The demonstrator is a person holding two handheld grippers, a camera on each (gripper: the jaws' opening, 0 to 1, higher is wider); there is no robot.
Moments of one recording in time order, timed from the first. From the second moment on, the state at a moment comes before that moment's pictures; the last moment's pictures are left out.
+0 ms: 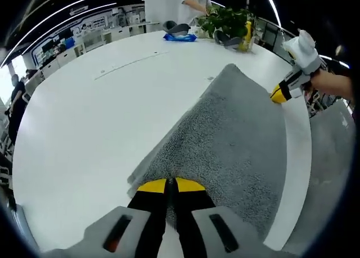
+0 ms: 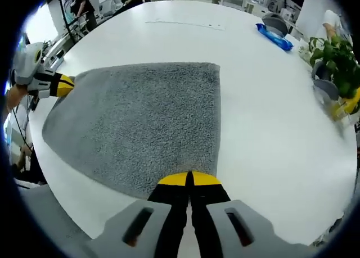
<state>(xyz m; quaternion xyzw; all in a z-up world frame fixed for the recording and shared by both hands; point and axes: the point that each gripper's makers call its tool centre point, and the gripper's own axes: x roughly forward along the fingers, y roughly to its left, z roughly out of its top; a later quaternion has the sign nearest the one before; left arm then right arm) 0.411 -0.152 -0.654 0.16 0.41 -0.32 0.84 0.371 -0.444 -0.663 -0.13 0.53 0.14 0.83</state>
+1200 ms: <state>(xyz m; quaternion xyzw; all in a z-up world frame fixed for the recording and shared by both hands) 0.330 -0.186 -0.655 0.14 0.43 -0.35 0.82 0.434 -0.460 -0.664 -0.25 0.51 0.18 0.80</state>
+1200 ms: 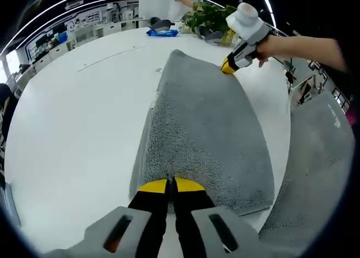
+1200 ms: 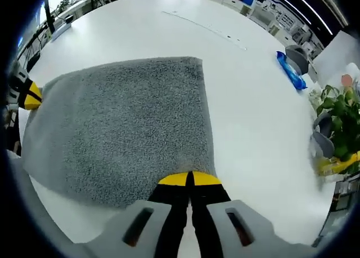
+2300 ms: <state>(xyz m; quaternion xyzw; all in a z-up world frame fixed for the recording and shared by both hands) 0.297 -0.260 -0.657 0.14 0.46 -0.33 0.81 0.501 -0.469 -0.662 -0.30 0.49 0.24 0.78</state>
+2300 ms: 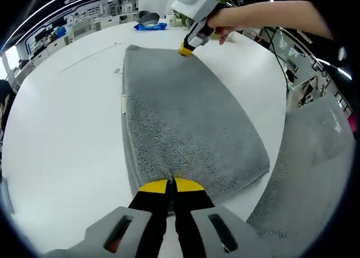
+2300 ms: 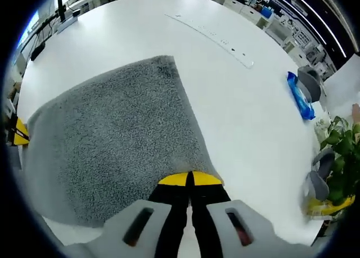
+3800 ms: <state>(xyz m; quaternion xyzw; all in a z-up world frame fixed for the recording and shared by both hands) 0.292 -0.359 -0.655 0.16 0.43 -0.36 0.81 0.558 -0.469 -0.654 -0.35 0.42 0.28 0.79</state>
